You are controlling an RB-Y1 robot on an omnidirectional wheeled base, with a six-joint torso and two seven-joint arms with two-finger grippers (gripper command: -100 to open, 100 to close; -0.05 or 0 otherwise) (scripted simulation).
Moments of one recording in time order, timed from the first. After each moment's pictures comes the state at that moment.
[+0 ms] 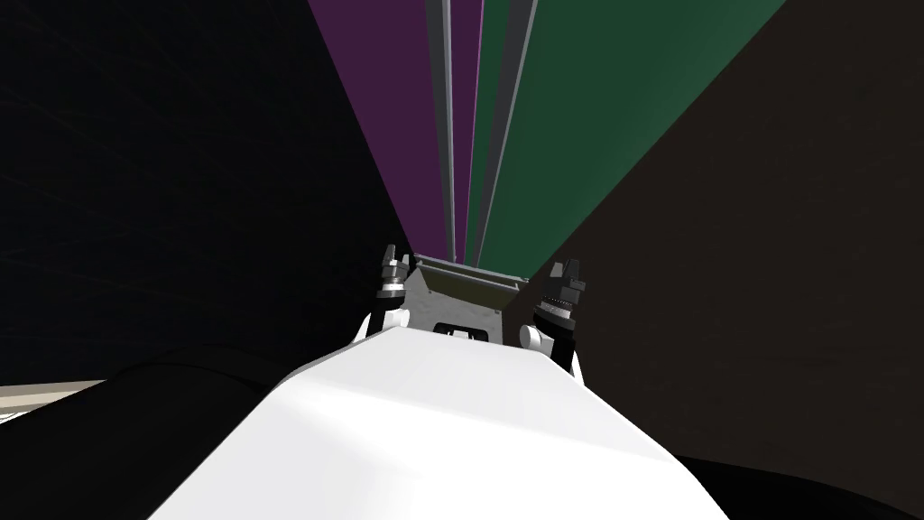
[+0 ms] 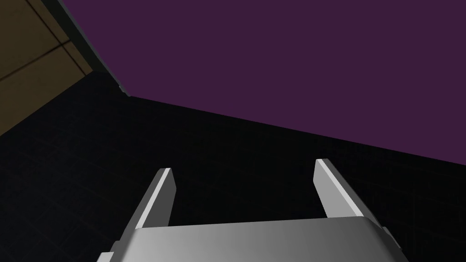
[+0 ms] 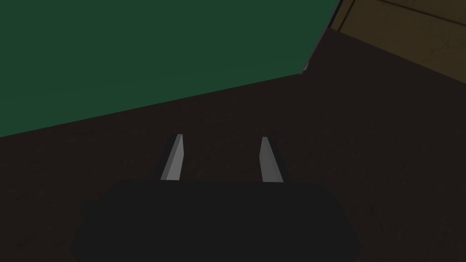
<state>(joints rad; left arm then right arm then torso) 0.53 -0.02 0.04 -2.20 -0.01 -0.38 0.09 0.49 0.05 -0.06 -2.22 -0.03 -0.53 0.12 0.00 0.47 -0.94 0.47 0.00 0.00</state>
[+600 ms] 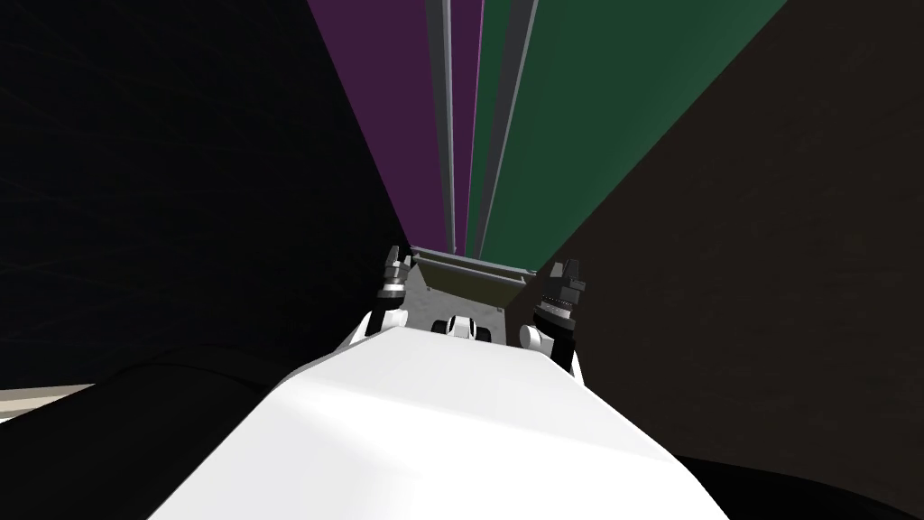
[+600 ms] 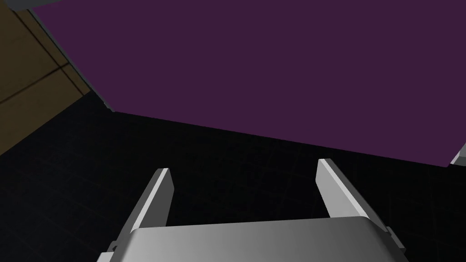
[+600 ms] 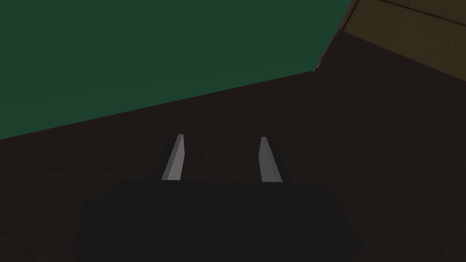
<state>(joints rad) 0.52 0.05 0.04 -2.16 -0.01 -0.39 0.09 0.49 0.05 -0.06 -2.22 -0.03 -0.53 0.12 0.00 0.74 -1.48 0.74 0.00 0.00</state>
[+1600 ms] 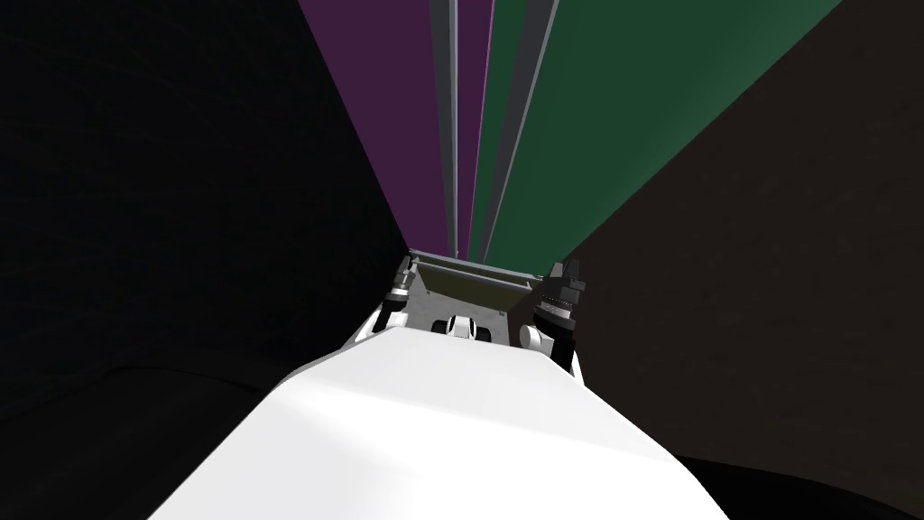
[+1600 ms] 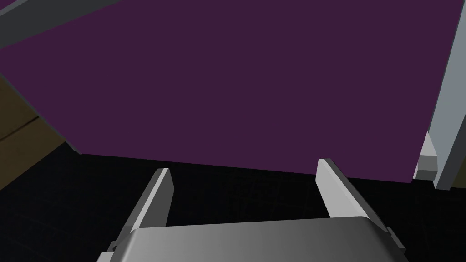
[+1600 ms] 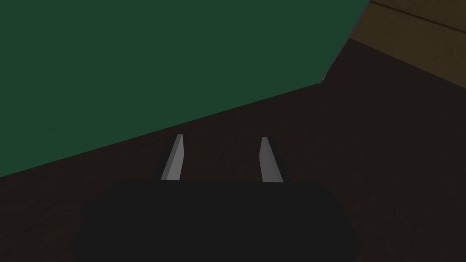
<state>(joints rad) 0.44 0.19 0.03 -1.88 -0.02 -0.55 0.08 0.49 0.05 -0.06 -2.22 -0.03 -0.53 0.12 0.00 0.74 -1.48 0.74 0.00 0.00</state>
